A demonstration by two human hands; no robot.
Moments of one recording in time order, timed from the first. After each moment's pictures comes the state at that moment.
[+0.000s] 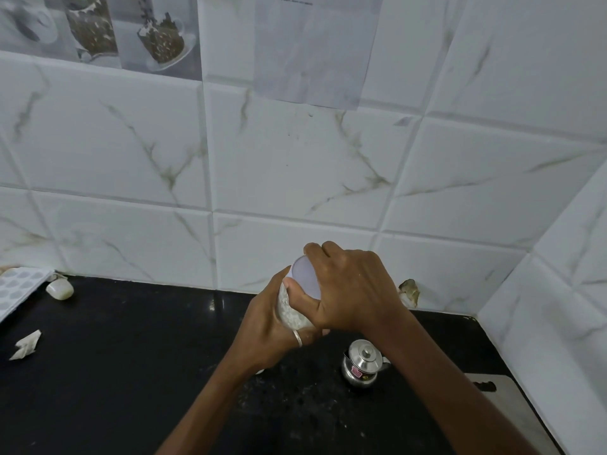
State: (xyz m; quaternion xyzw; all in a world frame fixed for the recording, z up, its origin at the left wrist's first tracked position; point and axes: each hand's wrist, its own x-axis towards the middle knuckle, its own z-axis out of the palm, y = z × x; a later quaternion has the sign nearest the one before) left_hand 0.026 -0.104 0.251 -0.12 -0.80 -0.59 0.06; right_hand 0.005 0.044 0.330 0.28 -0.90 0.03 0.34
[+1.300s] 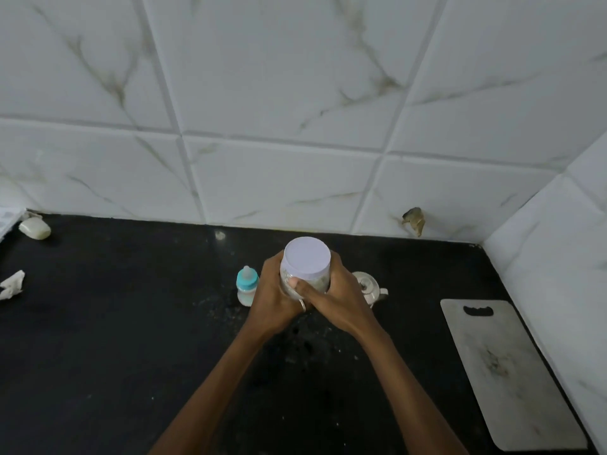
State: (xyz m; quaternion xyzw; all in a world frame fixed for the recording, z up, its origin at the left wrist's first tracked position) left_hand 0.007 -0.053 0.138 -0.07 -0.78 -0.62 0.05; right_hand -0.003 0.092 0.150 0.04 -0.85 0.52 -0.05
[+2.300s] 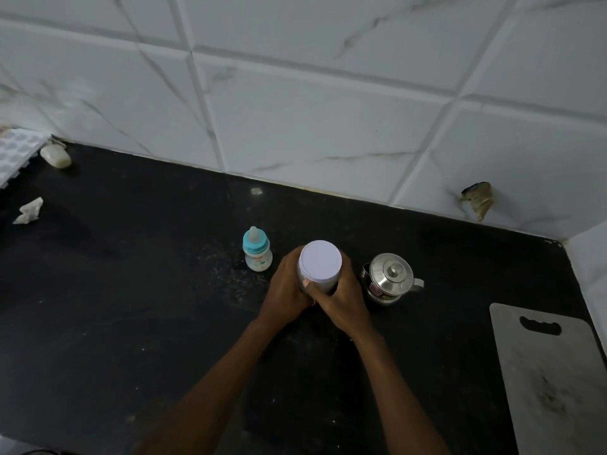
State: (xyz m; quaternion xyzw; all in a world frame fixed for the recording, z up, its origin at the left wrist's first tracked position) left_hand -0.019 -0.040 -0.025 0.02 -0.86 -0.51 0.05; right_hand -0.033 0.110 -0.005 0.03 -0.83 0.55 -0.11
